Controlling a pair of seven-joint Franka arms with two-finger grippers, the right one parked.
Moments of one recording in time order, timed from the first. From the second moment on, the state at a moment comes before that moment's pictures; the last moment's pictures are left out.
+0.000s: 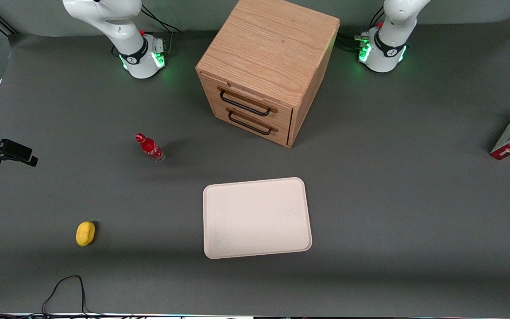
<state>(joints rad) 0.76 -0.01 0.02 -1.87 0.11 1.85 1.60</state>
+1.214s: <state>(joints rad) 0.78 0.16 0.03 -2.14 0.11 2.30 1.61</state>
